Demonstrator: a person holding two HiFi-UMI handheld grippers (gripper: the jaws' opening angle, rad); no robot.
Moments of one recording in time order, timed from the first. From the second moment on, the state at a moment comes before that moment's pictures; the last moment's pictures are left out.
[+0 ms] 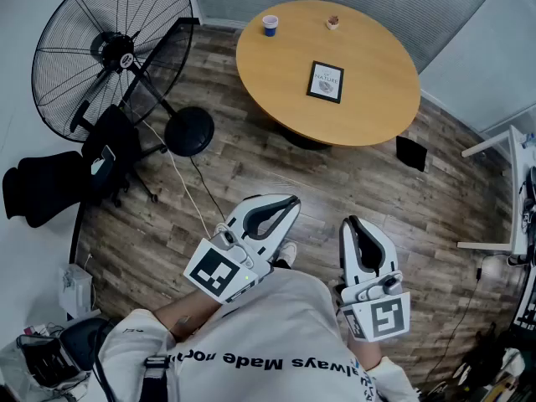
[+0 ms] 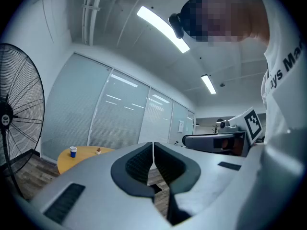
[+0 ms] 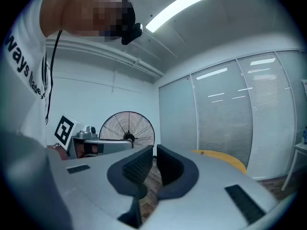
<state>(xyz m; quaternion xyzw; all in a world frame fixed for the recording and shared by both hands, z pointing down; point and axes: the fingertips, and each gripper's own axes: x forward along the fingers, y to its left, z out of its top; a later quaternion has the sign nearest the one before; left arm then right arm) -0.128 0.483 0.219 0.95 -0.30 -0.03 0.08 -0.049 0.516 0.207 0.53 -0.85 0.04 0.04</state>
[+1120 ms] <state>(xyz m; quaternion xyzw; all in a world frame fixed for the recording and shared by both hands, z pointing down) -0.169 0.432 0.232 0.95 -0.30 -0.02 0.09 -0.085 0.466 0.218 0.53 -0.84 0.05 0.04</state>
